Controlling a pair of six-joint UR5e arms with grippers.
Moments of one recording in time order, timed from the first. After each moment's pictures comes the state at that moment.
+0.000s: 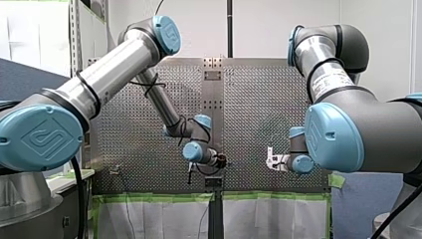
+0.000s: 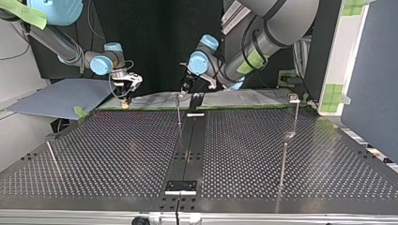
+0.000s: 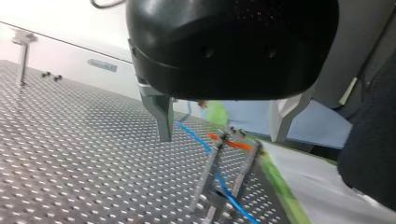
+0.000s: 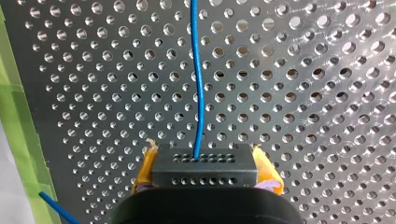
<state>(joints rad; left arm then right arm) -0.58 -2.39 -1.61 -2.57 -1.60 -1.66 1.76 -0.66 1.64 -0.82 1.36 1.60</state>
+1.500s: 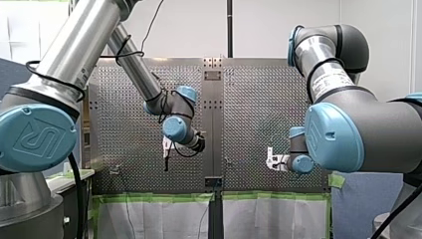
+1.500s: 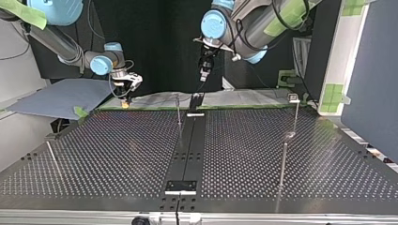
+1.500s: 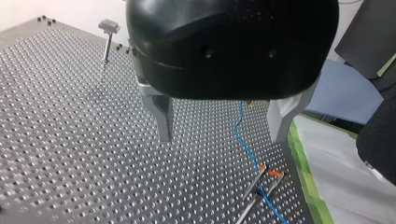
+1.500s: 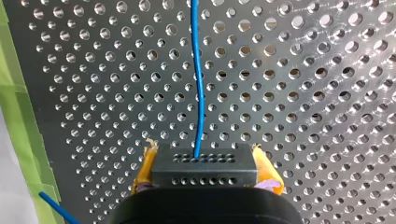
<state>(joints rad) -0.63 -2.00 -1.99 -2.60 -1.87 -1.80 1.76 -0.66 1.64 -0.81 1.36 1.60</state>
